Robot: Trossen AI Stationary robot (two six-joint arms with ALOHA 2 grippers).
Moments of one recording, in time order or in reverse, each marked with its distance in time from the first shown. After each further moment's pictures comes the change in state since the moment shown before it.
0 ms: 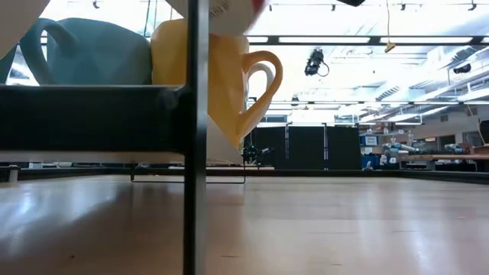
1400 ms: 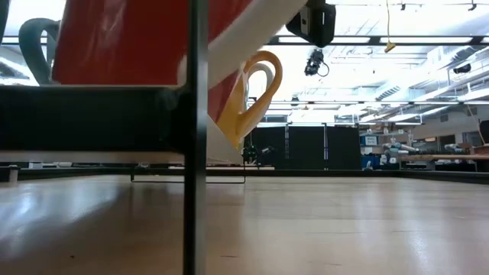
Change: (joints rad) left arm 0.000 0.001 -0.001 0.012 0.000 -0.001; right arm -0.017 0.196 0.000 0.225 -0.071 -0.083
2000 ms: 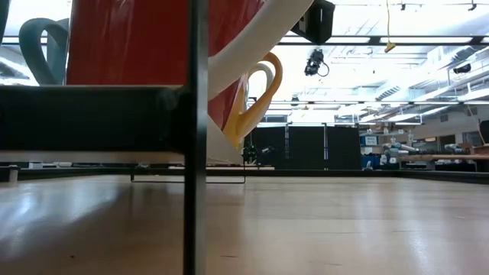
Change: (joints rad) left arm 0.000 0.000 0.000 0.000 0.000 0.000; right arm 0.000 0.000 0.000 0.023 -0.007 0.003
